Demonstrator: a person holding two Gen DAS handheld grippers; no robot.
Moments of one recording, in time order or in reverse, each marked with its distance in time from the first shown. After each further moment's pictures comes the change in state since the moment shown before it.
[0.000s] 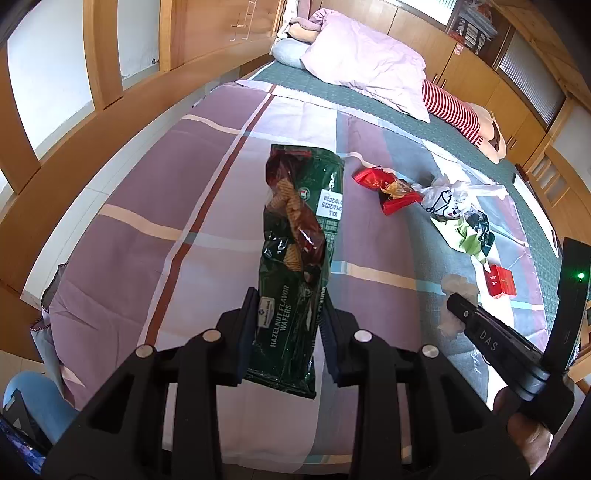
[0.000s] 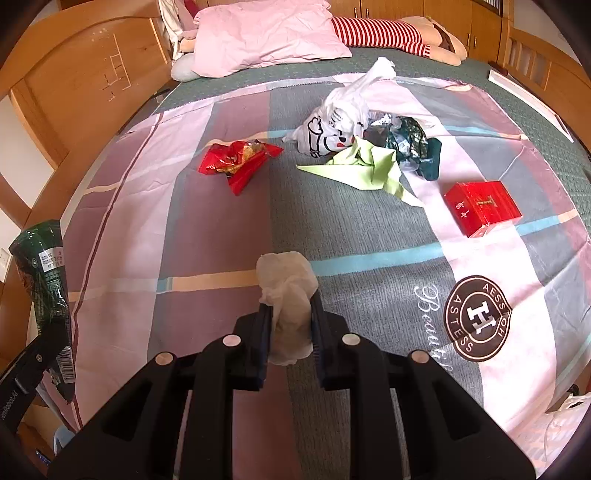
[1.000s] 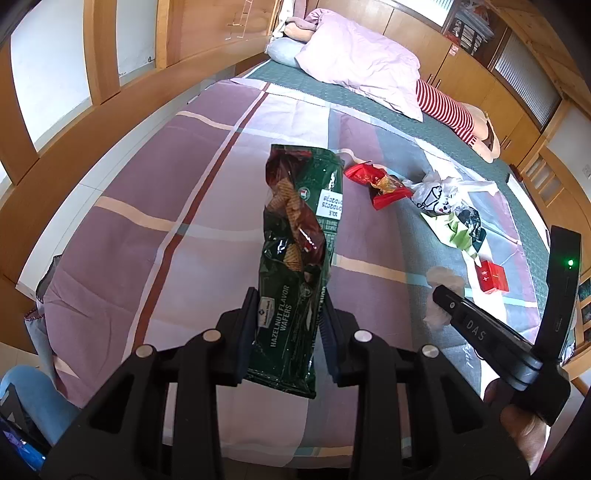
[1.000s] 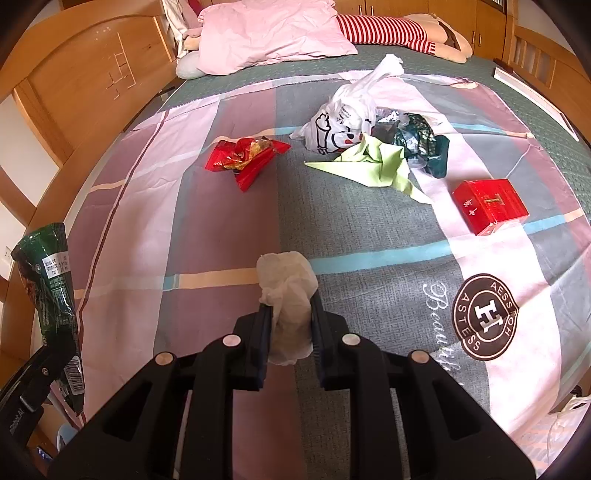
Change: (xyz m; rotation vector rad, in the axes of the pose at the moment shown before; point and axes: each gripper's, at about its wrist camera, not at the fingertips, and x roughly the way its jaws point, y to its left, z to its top) left arm -0.004 -0.002 -0.006 -0.003 0.006 -0.029; right arm 0.004 0.003 -0.001 -0.001 0.014 0.019
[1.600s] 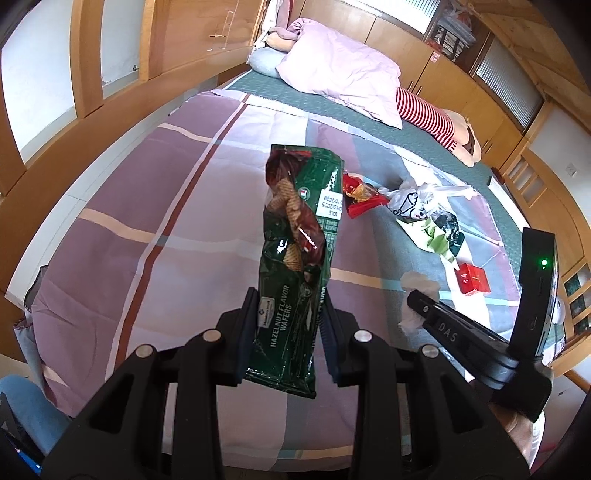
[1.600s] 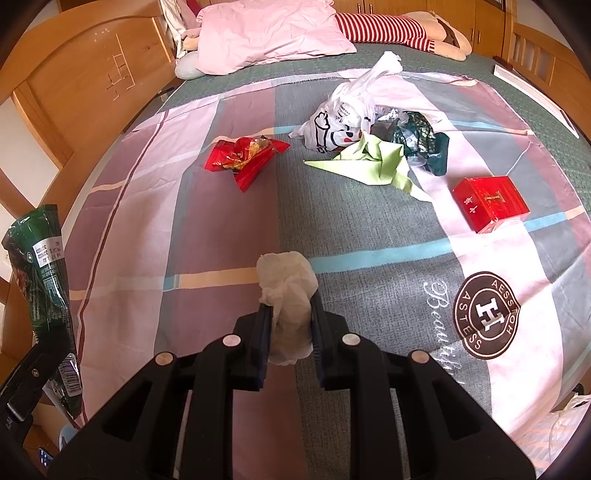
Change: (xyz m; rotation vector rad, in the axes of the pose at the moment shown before) left arm -0.008 -0.008 0.002 0.022 -0.040 -0.078; right arm 0.000 -0.001 0.000 0.013 0.000 0.003
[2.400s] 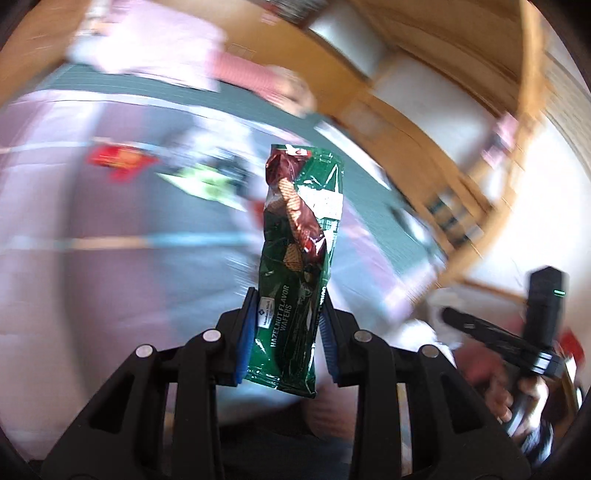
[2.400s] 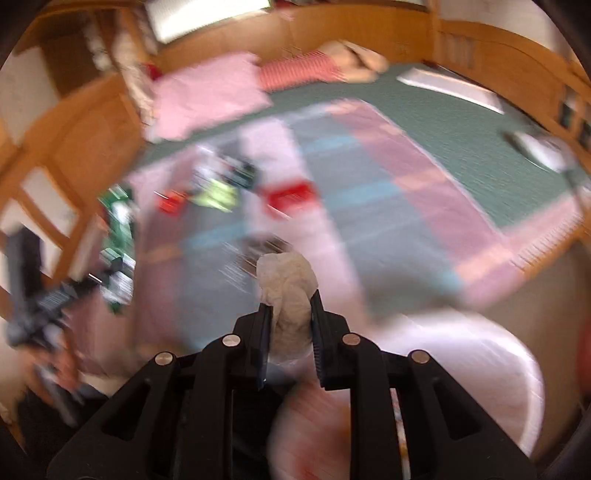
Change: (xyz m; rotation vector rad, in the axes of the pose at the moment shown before) left arm -0.031 -0.139 -0.051 0.302 0.155 -0.673; right arm -0.234 -0.214 -0.111 0.136 -0.092 -0.076
